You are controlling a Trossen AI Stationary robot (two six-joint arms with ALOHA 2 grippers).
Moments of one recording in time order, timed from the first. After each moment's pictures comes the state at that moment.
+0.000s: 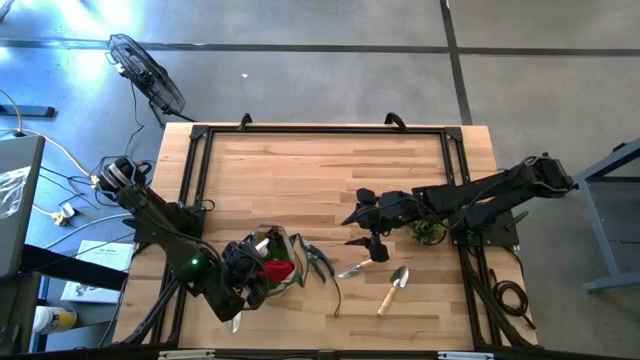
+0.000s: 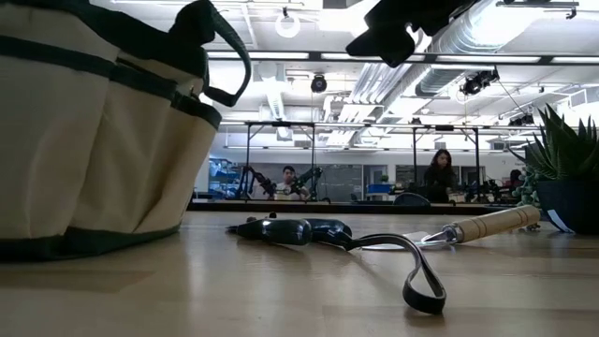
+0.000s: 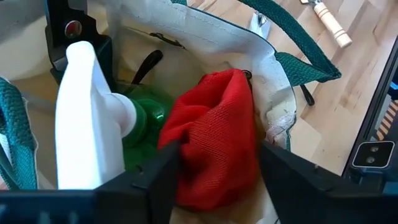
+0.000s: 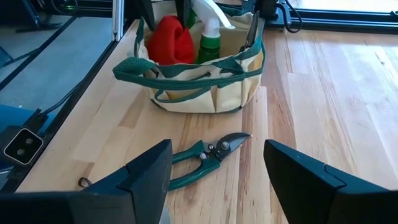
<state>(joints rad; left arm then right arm) -0.80 1.46 1.11 -0.78 -0.62 -1.42 0.17 1.33 0.90 -0.08 -0.03 0.05</state>
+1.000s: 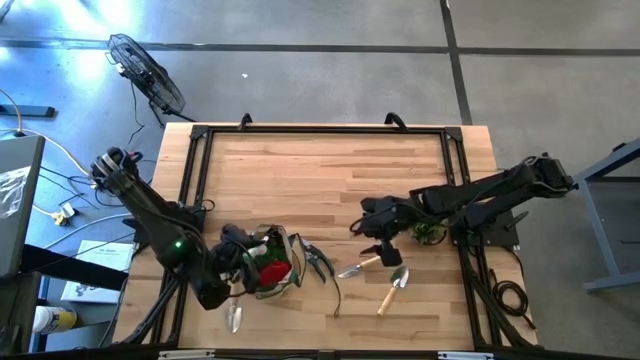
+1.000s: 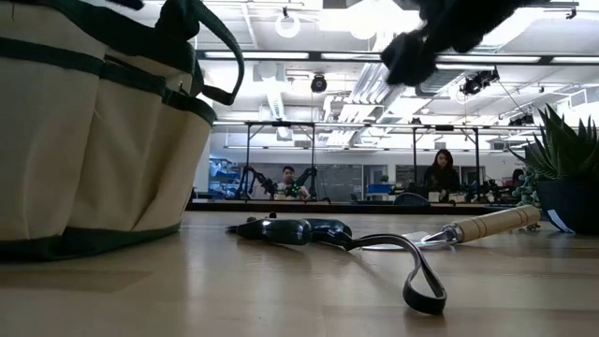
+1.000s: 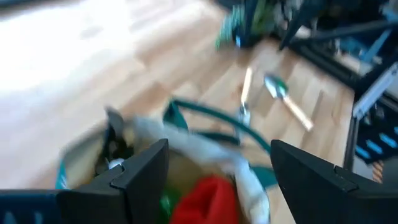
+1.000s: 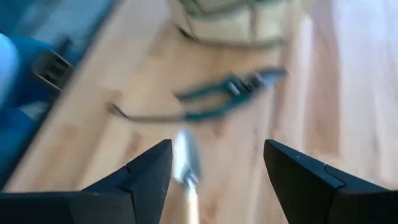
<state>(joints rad) -0.80 1.31 1.11 -0.76 -0.91 -1.28 0.18 1.33 0.90 -0.31 -0.16 0.02</state>
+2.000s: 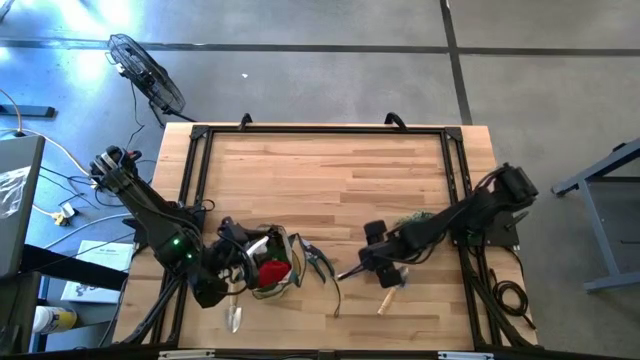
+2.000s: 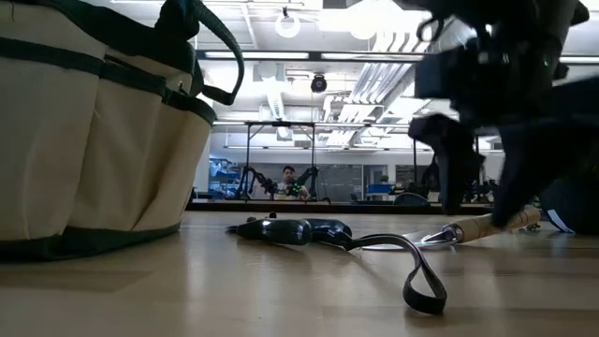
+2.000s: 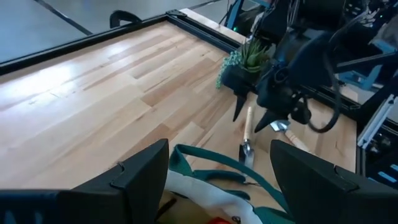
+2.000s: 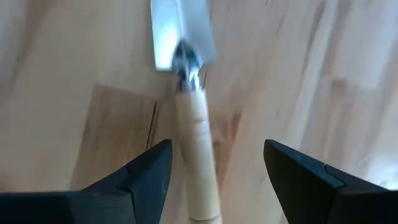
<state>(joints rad) -0.80 1.29 1.11 -0.69 -1.06 -1.16 0.38 1.67 0.90 -0.46 0.12 0.11</state>
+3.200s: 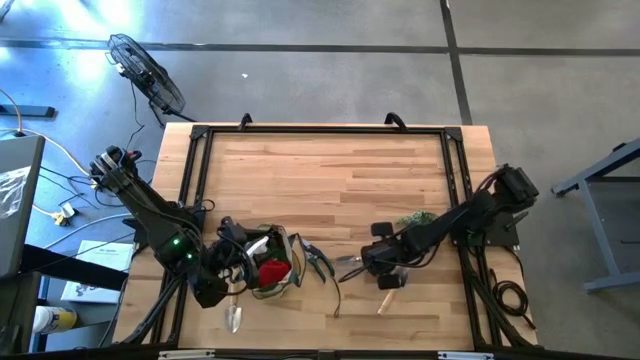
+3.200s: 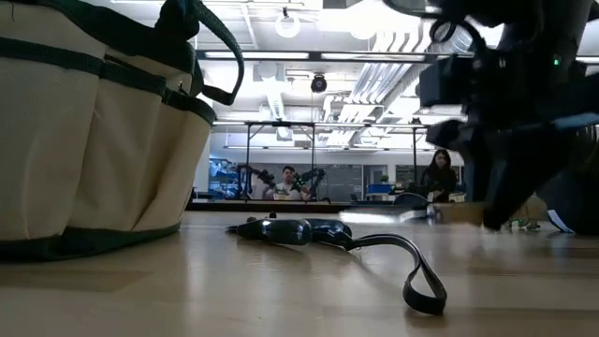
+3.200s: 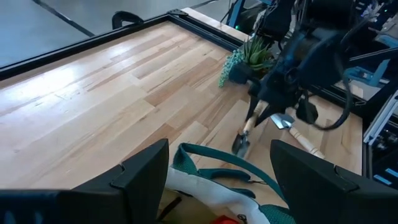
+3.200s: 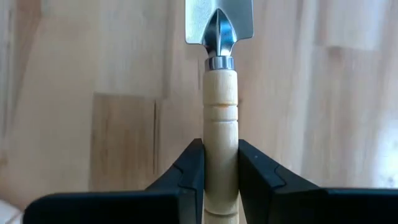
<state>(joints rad) -0.80 1.29 1.11 -0.71 -1.06 -1.15 0.42 1.67 0.90 -0.48 0.16 0.32</state>
